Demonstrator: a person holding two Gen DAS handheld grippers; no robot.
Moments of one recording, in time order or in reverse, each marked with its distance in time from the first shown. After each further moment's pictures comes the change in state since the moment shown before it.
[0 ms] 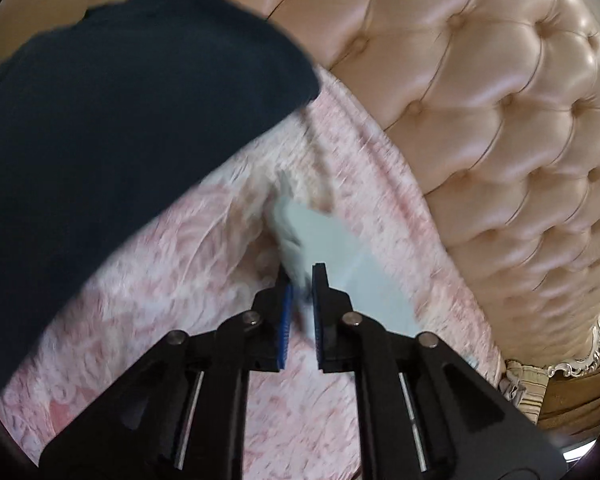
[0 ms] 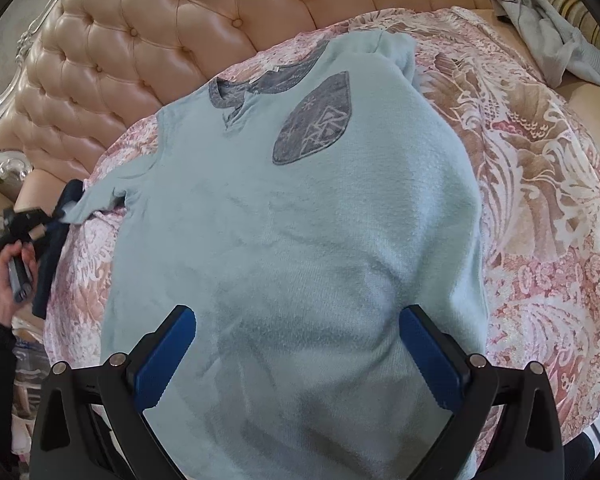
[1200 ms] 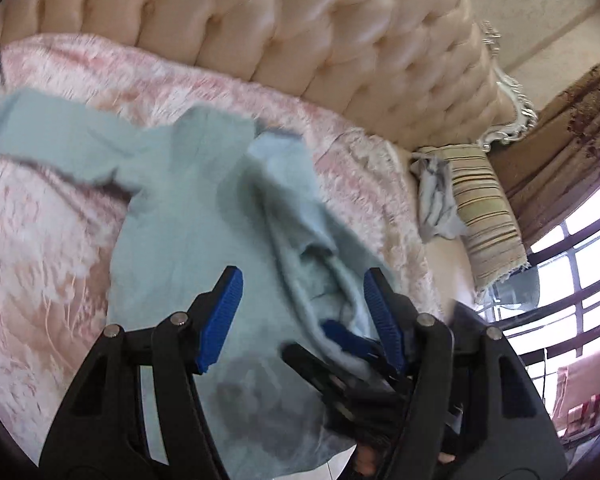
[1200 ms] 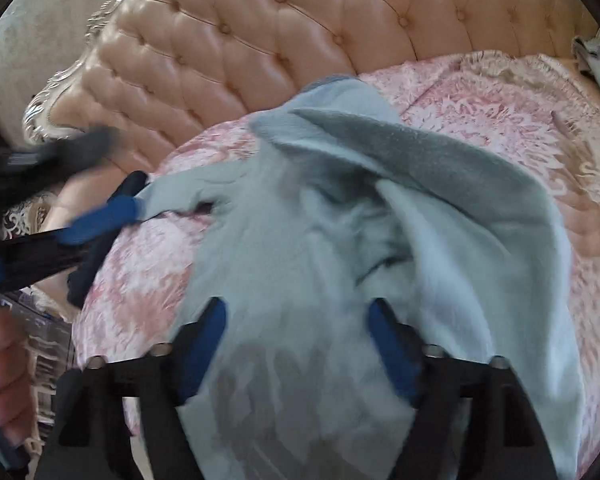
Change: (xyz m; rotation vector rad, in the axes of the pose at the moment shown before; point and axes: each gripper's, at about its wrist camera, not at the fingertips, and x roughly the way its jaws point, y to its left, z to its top) left arm -0.043 -0.192 -0.250 0.554 0.340 -0.311; right arm 0.013 0.075 -0.007 -0.195 -0.108 0.154
